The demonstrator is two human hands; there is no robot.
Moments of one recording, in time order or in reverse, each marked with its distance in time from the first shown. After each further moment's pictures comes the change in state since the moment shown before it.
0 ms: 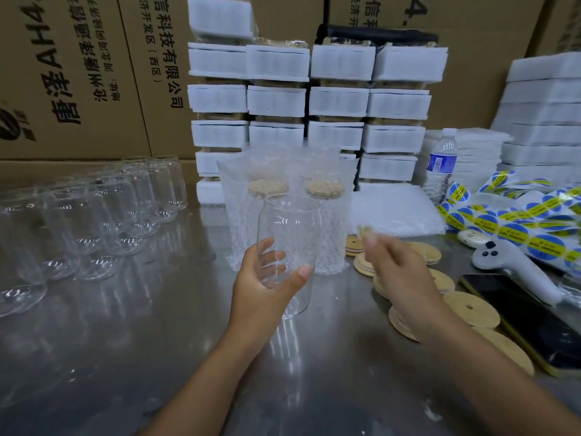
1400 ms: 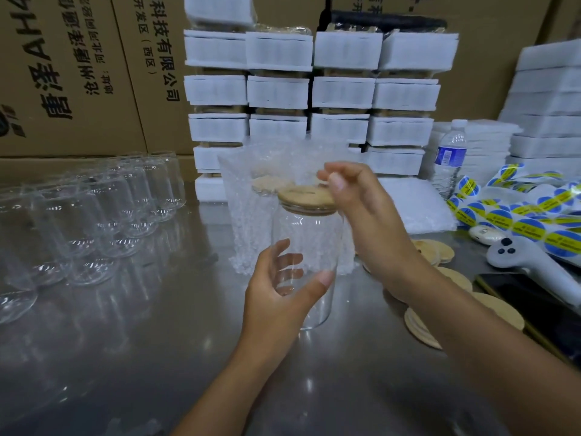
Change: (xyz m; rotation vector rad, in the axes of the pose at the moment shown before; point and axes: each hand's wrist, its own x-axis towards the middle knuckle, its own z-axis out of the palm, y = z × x) left_hand -0.010 0.004 0.001 -0.024 -0.024 -0.038; right_hand 0.029 -0.050 0.050 0.107 -0.185 -0.240
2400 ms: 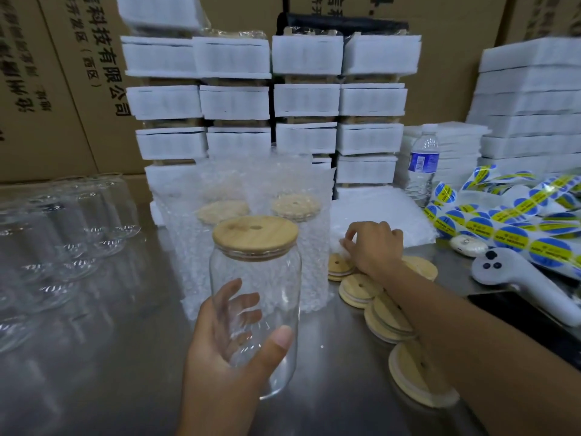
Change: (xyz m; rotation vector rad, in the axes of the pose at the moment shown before) left_hand 0.017 -0.010 0.012 -0.110 0.078 0.061; right_hand 0.083 0.163 -0.091 -1.306 0.123 0.348
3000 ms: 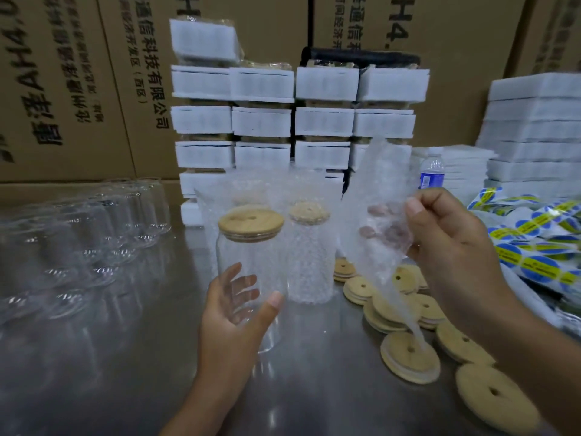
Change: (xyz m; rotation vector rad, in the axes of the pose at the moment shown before) left_hand 0.003 0.005 -0.010 0.040 0.082 0.050; right_hand -0.126 -0.020 -0.163 1.514 0.017 -0.210
